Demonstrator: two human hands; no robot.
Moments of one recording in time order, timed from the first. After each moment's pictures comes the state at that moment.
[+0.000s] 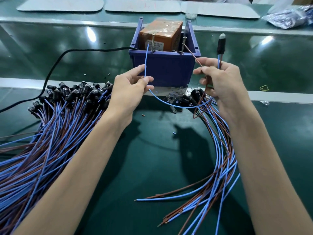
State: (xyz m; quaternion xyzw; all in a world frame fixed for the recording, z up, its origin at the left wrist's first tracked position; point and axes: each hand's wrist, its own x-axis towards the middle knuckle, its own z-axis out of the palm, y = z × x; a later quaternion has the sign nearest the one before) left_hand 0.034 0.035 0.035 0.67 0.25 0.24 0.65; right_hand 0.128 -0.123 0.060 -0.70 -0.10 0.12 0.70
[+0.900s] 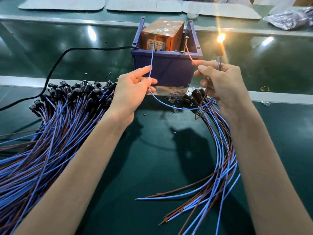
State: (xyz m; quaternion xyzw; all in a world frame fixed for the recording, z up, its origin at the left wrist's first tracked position) left_hand 0.036 0.036 0.033 0.68 0.25 0.23 0.65; right_hand 0.124 -0.126 0.060 -0.71 -0.13 0.12 0.69
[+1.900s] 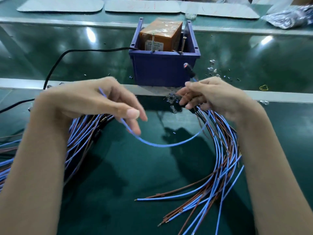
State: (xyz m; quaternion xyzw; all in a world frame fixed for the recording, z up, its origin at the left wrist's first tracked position) left_hand -0.024 0.084 0.090 0.85 -0.05 -0.19 0.49; right_hand 0.125 -0.134 0.056 -0.76 -0.20 0.32 0.52
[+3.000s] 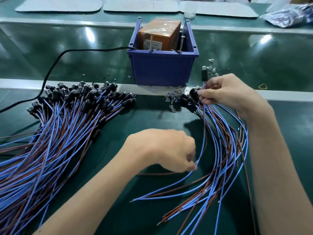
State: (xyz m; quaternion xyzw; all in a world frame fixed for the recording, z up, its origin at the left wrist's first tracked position) left_hand 0.001 -0.046 0.046 0.94 -0.13 -0.29 0.14; right_hand 0.153 -0.158 0.042 -0.84 -0.19 0.20 0.46
